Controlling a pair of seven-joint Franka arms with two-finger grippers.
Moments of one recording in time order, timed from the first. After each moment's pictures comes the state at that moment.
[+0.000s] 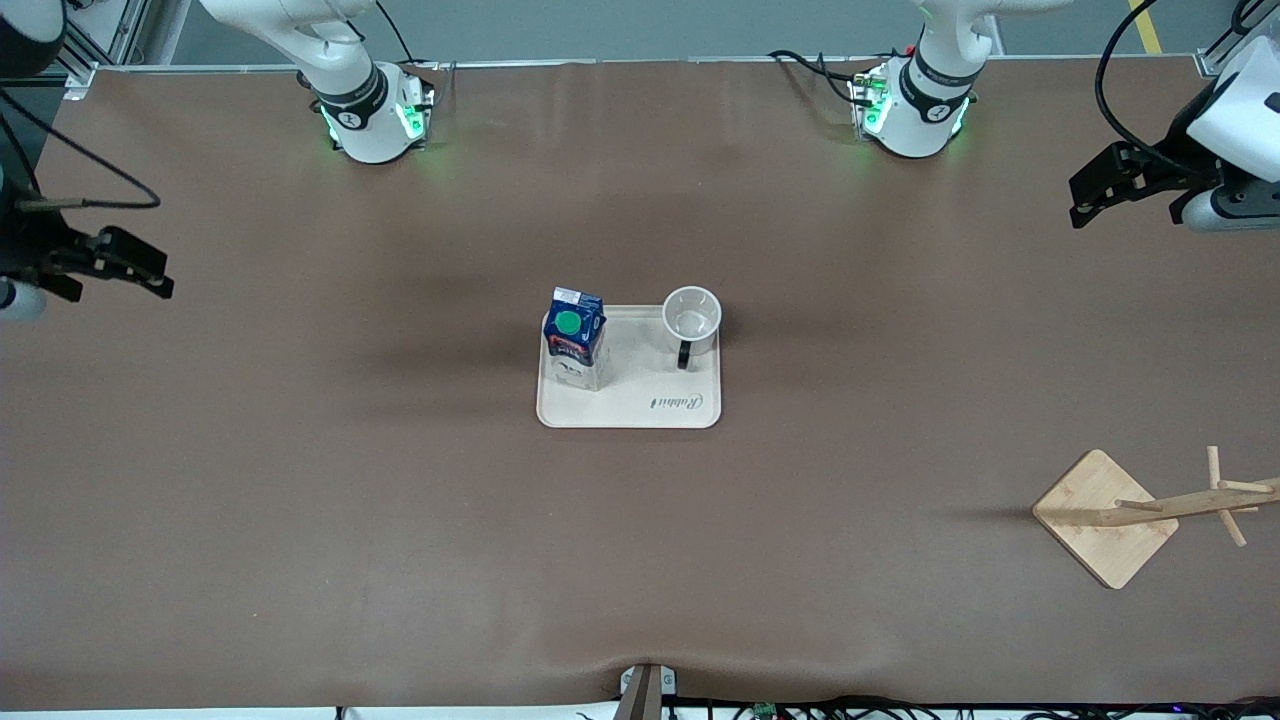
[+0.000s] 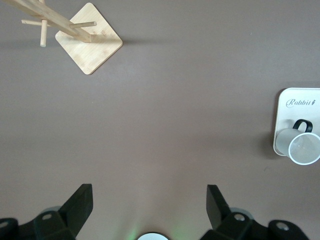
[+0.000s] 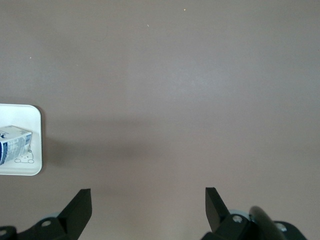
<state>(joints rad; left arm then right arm) -0.03 -0.04 -0.11 -1.50 0.04 1.43 -0.12 0.11 -0.04 -0.11 -1.64 -0.02 1.62 -0.05</state>
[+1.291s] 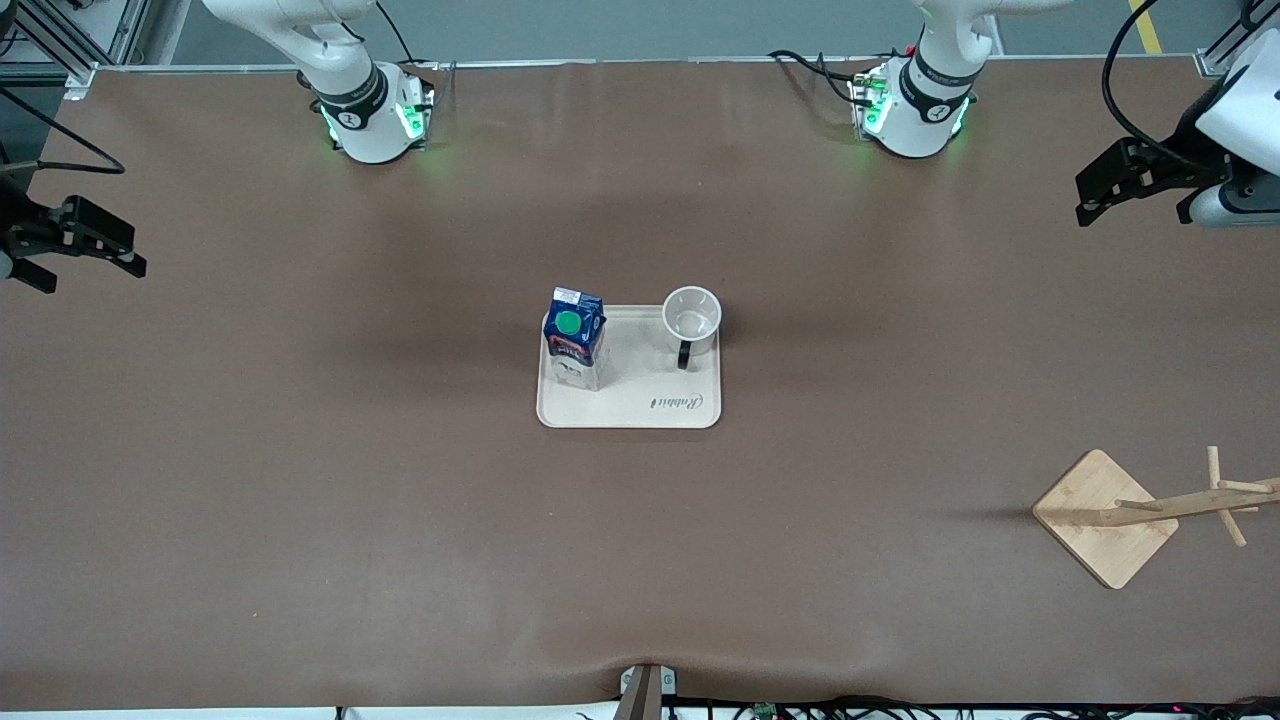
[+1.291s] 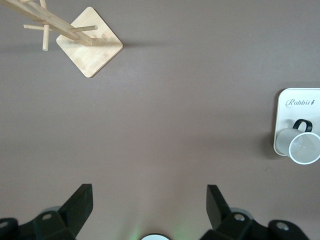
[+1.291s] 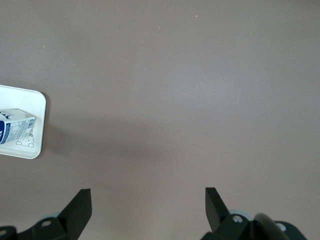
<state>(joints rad) -0.03 -0.04 -0.11 -1.49 0.04 1.43 -0.11 0.05 -0.03 -0.12 -1.61 0.04 1.61 -0.24</state>
